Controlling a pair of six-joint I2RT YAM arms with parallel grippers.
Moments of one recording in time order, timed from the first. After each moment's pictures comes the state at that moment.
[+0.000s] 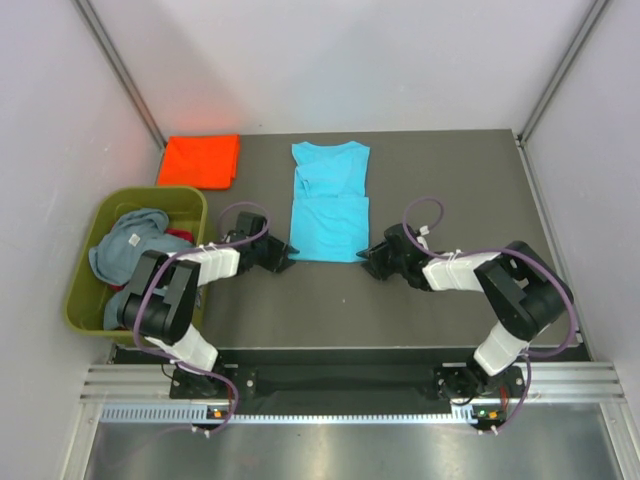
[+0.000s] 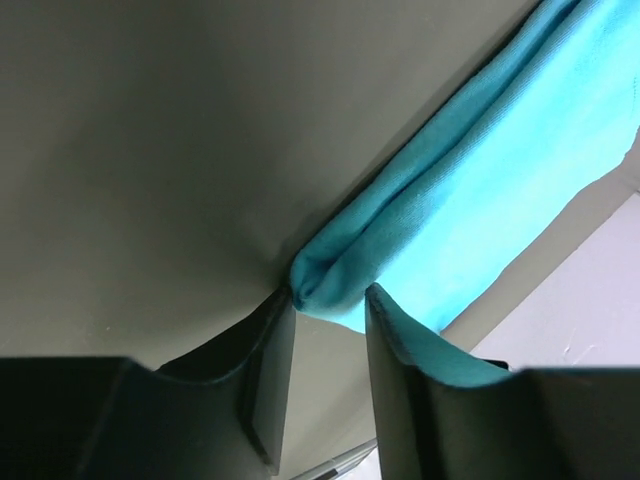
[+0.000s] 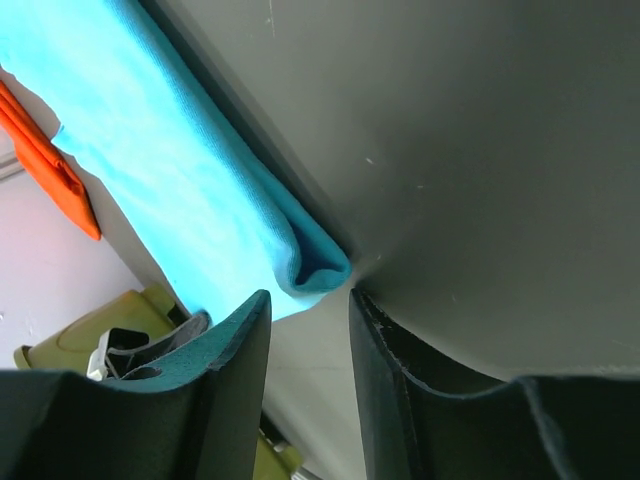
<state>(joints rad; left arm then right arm) -0.30 1.61 0.70 0.01 0.19 -1.39 0.61 1.65 0.66 0.21 0.05 1.59</state>
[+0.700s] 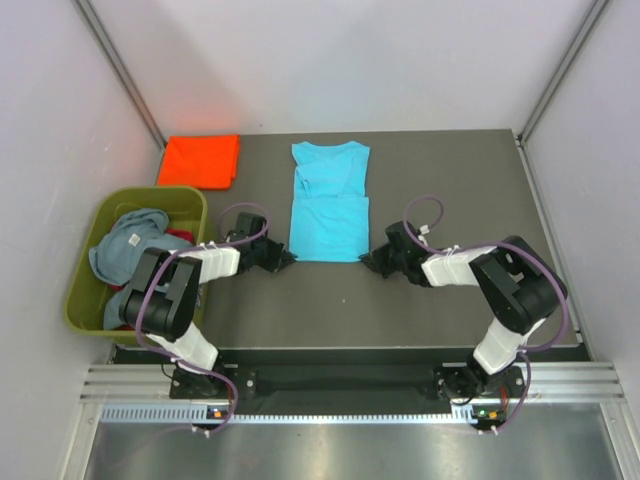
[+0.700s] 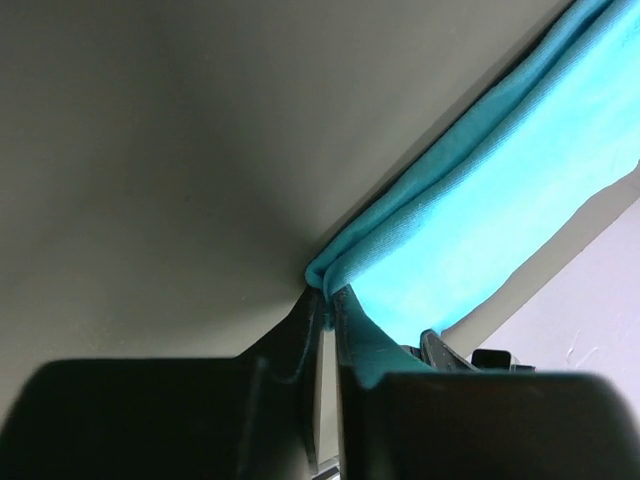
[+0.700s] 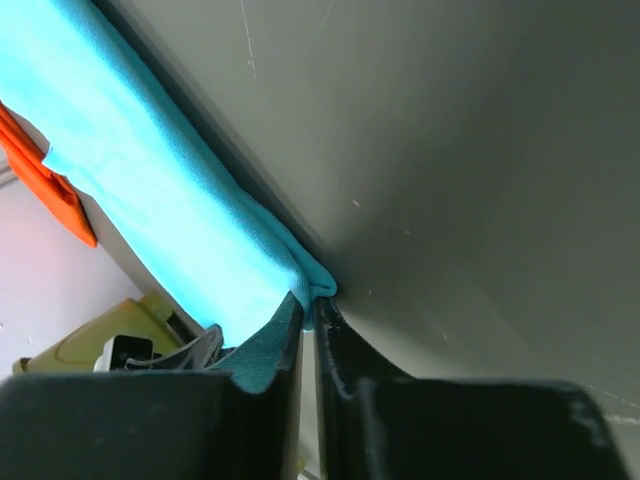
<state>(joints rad) -0.28 1.64 0.71 0.01 0.20 -1.38 0.57 1.69 0.67 0.22 0.01 1.59</state>
